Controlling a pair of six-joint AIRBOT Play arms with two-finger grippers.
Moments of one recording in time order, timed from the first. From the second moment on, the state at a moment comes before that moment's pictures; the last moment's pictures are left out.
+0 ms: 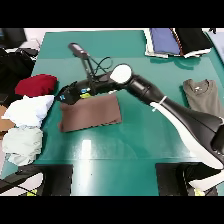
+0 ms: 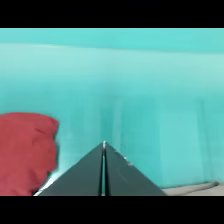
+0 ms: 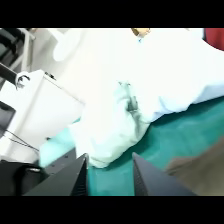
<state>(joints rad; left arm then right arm) 0.01 -1.15 1.71 1.46 -1.13 -1.64 0.81 -1.70 1.75 -0.53 0.86 1.11</state>
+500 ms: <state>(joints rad) -0.08 -1.13 1.70 1.40 -1.14 -1.61 0.42 -1.49 1.32 -0.78 0.97 1.25</state>
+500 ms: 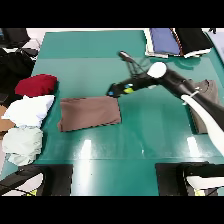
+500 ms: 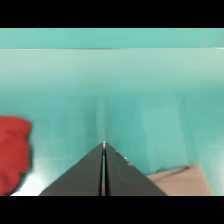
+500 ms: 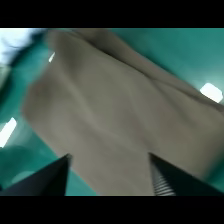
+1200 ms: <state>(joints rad) -0.16 -1.19 1.70 1.33 -1.14 -1.57 0.46 -1.80 1.30 -0.51 0.98 1.24</state>
